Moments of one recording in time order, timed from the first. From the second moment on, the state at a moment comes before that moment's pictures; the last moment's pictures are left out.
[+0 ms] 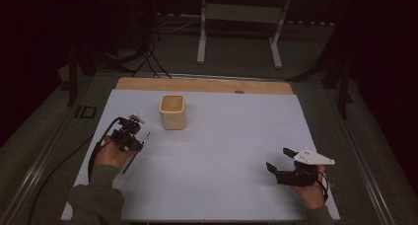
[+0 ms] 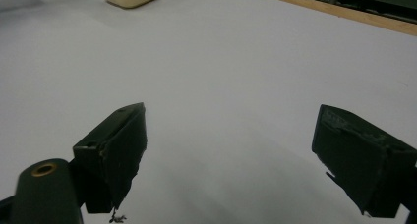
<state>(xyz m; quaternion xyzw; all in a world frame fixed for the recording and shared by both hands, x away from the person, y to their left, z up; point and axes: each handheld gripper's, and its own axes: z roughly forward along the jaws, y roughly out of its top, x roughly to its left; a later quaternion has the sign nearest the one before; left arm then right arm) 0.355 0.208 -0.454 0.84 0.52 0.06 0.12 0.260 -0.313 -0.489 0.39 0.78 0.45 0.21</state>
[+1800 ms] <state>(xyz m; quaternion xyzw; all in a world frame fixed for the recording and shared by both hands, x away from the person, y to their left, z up) 0.346 0.231 -0.423 0.79 0.52 0.17 0.27 0.258 -0.318 -0.486 0.38 0.76 0.48 0.21</state>
